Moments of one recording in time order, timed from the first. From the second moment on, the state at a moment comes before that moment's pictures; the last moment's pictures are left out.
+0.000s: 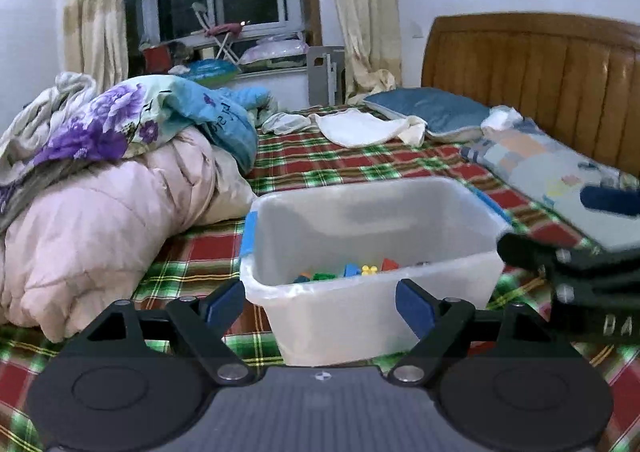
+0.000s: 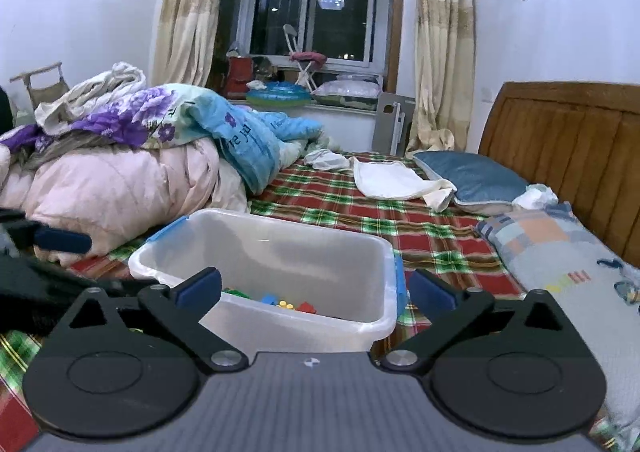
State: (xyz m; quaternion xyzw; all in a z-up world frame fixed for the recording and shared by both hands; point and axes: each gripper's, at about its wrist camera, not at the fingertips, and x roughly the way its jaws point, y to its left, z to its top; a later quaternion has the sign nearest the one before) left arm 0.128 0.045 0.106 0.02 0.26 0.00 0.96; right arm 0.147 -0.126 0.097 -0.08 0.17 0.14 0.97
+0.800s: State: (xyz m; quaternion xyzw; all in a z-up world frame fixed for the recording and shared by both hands) left arm 0.217 0.014 0.150 0.10 0.31 -0.02 0.94; right arm 0.218 -0.115 0.098 -0.24 0.26 0.15 0.92
